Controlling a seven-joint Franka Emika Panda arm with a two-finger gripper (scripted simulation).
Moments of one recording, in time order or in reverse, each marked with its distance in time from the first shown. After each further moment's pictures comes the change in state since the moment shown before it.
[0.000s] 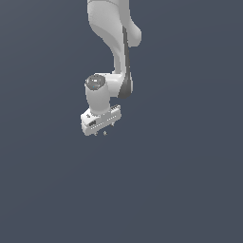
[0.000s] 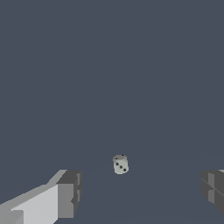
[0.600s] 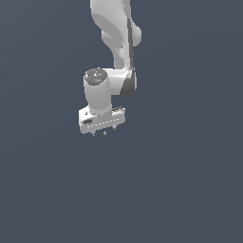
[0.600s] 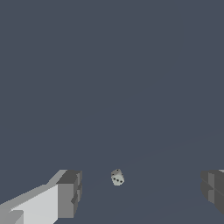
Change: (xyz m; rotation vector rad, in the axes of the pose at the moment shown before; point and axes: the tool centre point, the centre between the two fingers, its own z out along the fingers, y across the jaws) arm 0.033 0.014 -0.040 -0.017 0.007 0.280
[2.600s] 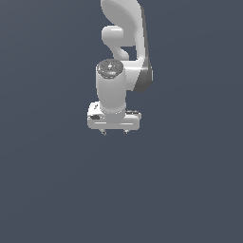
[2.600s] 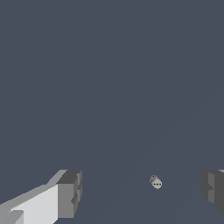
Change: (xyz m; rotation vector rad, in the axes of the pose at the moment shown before) arm 0.053 -0.037 -0.046 0.016 -0.004 0.380
